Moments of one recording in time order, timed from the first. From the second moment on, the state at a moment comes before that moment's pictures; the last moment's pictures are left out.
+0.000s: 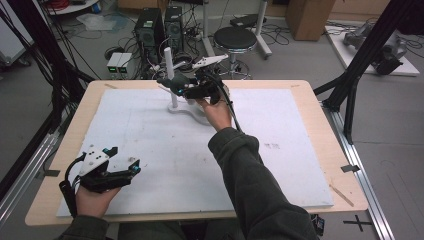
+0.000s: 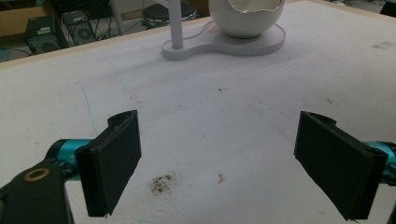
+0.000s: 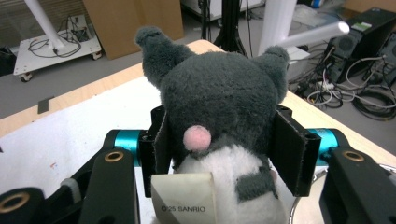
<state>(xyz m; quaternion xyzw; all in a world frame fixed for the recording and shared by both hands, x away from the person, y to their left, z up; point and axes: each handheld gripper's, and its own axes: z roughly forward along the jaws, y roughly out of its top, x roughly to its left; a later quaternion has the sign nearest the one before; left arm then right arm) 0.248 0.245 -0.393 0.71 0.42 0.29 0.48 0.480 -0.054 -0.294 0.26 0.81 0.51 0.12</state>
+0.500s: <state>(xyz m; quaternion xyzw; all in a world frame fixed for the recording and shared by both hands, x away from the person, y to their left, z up) 0.247 0.247 -0.392 0.71 0.42 0.30 0.48 0.485 -0.055 -0.303 0.28 0.82 0.48 0.11</state>
